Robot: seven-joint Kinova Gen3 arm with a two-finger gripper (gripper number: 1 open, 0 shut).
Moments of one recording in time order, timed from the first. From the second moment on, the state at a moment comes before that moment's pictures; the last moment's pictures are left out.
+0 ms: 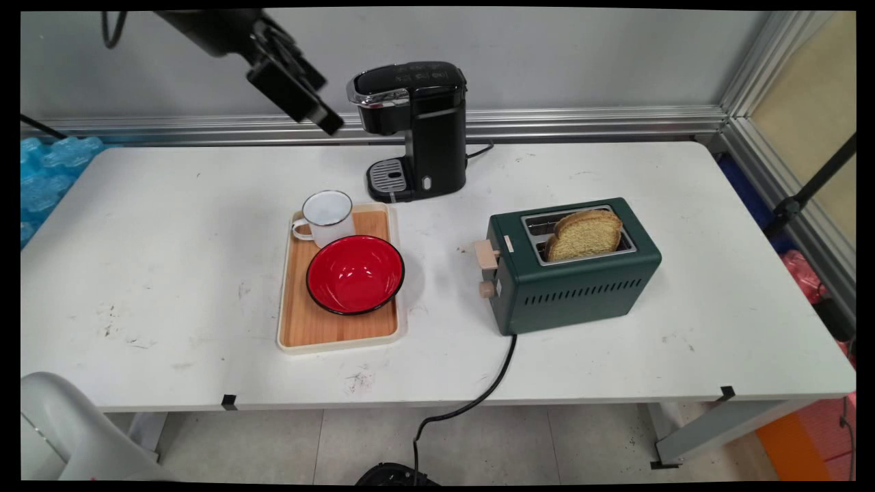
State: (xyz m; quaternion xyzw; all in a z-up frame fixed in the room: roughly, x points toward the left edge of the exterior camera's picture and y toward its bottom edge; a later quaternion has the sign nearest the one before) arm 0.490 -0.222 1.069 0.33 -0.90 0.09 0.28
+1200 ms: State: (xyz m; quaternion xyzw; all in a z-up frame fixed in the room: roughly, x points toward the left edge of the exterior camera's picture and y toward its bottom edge) arm 0.354 -0.248 0.983 0.21 -0.94 0.04 0.28
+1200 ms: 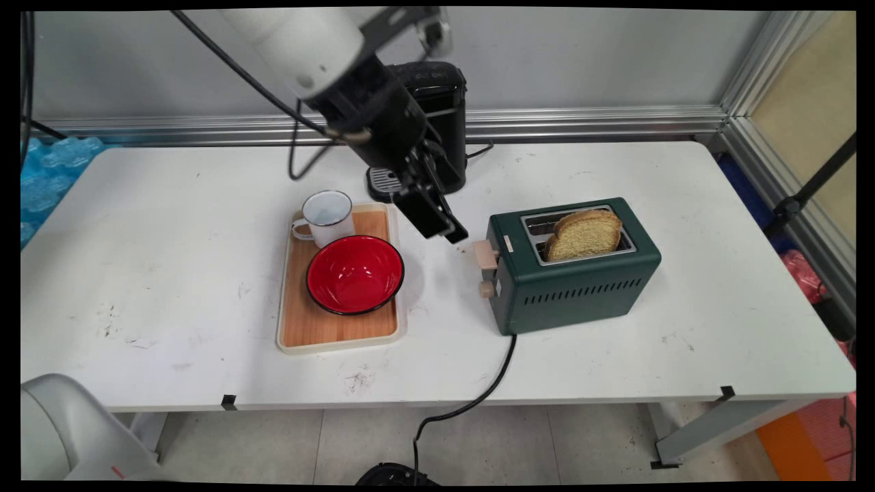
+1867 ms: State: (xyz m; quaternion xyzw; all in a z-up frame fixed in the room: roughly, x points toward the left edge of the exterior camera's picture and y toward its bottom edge) arm 0.318 -0.264 0.937 0.21 -0.94 0.06 0.24
